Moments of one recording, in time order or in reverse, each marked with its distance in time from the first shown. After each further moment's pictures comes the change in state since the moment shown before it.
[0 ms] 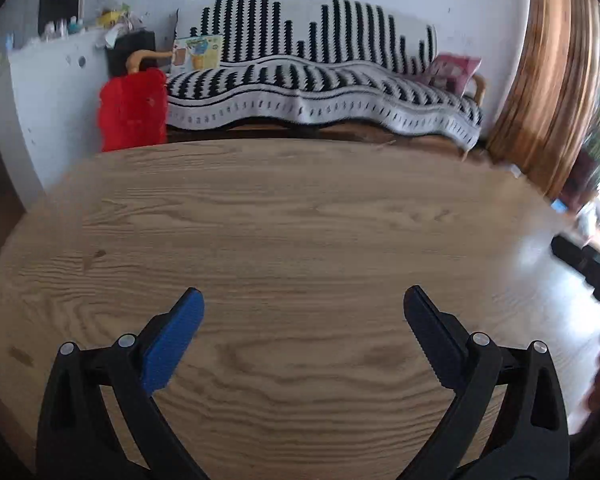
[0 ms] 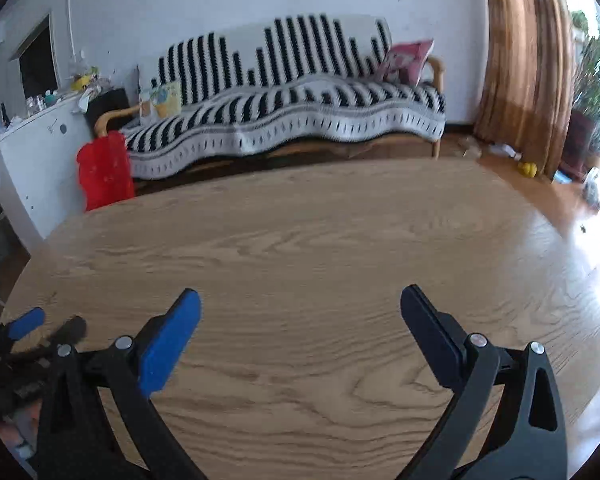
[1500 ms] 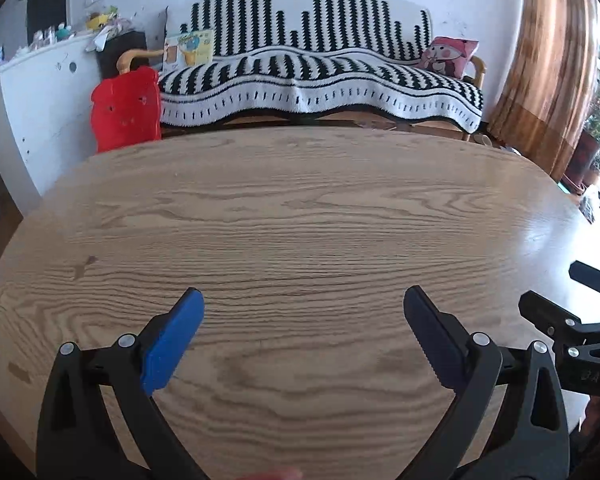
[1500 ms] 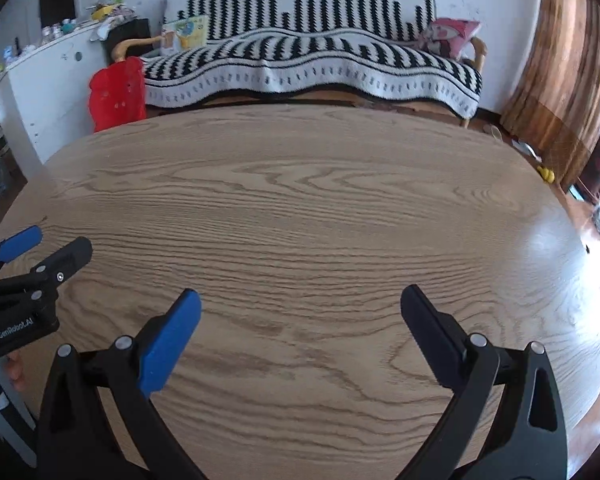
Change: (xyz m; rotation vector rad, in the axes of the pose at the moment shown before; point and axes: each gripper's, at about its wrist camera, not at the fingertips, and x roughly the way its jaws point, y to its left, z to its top) left arm 0.035 0.002 -0.009 0.049 0.067 0.050; right arm 0.029 0.027 -0.041 -0.153 0.209 0.018
